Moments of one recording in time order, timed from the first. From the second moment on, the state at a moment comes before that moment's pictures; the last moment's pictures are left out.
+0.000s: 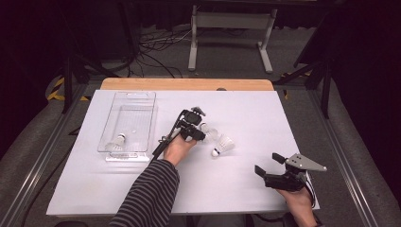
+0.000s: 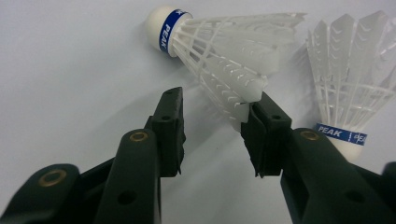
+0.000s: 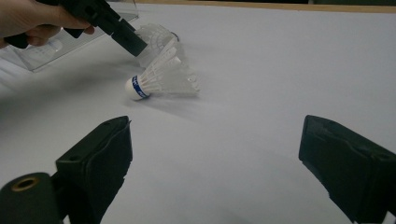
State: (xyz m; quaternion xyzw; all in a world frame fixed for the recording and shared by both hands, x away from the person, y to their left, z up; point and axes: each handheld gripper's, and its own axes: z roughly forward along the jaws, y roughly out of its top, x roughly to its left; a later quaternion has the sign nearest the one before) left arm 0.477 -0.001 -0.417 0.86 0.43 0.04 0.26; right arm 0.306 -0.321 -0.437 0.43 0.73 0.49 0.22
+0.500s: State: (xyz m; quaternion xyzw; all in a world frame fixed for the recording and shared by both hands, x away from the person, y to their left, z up) left arm 0.478 0.003 -0.417 0.87 0.43 0.06 0.24; right arm 0.306 -0.320 -0.437 0.43 0.73 0.49 0.22
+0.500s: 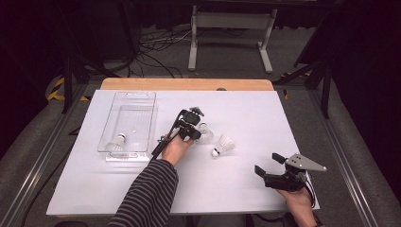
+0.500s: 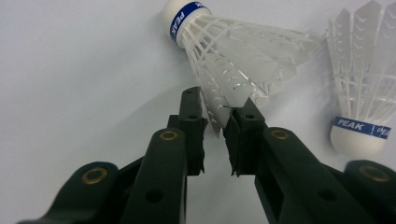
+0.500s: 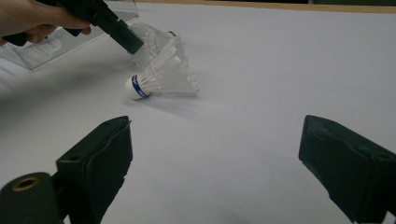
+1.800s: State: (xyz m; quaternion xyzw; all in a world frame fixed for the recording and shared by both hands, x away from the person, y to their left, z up) left arm 0.463 0.024 -0.391 0.88 0.39 0.05 0.25; right arm 0.306 -0.320 -0.437 0.43 0.73 0.48 0.22
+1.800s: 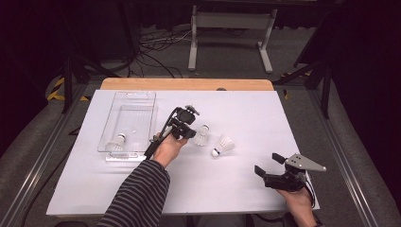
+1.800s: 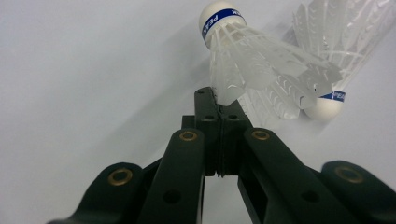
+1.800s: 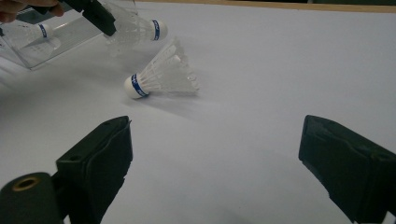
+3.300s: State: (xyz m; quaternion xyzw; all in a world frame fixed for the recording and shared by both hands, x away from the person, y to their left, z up) left arm 0.423 0.054 -0.363 0.90 0.35 0.05 0.27; right arm 0.306 -0.320 -0.437 0.43 0.73 0.48 0.22
